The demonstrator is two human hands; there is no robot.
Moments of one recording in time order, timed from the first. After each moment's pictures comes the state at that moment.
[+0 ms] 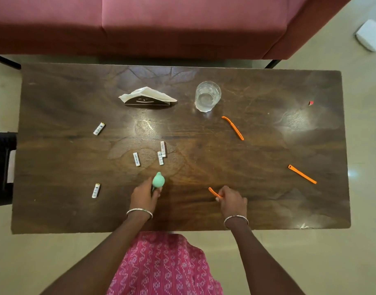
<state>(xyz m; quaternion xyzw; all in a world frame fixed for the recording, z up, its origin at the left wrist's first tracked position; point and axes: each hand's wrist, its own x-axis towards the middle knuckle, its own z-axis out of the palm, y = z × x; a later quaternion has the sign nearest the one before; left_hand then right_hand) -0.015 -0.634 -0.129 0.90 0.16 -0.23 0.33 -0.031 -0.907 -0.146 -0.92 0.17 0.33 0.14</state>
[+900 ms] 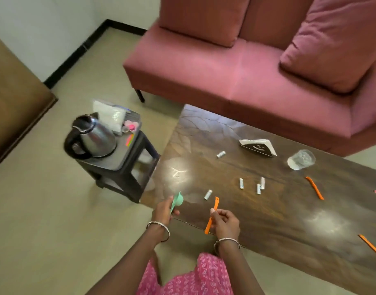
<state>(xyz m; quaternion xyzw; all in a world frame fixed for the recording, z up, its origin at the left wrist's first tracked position) -0.167 -0.333 0.007 0.58 0.48 -0.12 0.65 -0.146 -0.518 -0.005 -0.73 0.32 0.16 0.58</state>
